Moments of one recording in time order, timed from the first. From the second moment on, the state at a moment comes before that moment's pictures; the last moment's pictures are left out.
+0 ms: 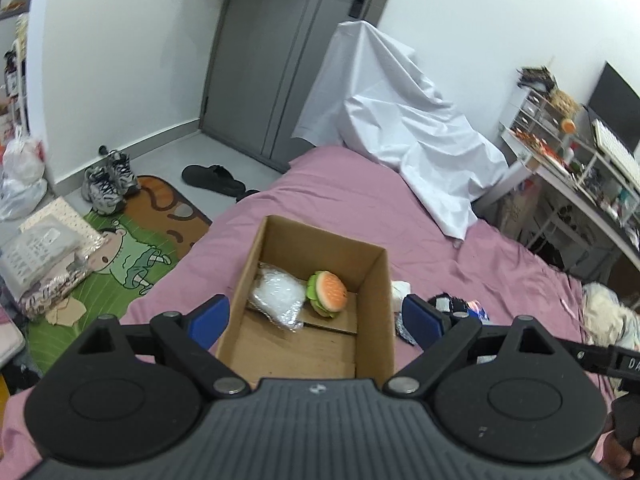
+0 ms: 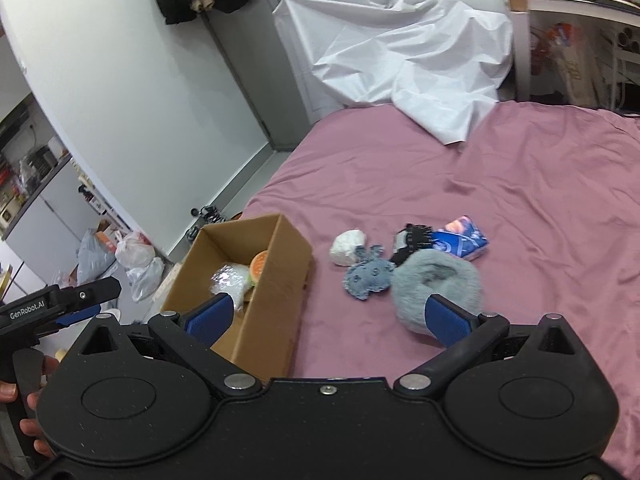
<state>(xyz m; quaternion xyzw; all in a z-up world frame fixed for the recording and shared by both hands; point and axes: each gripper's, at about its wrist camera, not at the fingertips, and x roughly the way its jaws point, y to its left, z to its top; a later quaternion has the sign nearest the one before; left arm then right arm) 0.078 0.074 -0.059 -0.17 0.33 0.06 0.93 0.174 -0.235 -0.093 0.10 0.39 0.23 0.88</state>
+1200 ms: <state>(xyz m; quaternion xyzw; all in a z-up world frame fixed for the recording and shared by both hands) 0.178 -0.048 -0.106 -0.05 0.44 -0.11 0.89 0.197 -0.322 -0.118 0.16 0.41 0.18 0.88</state>
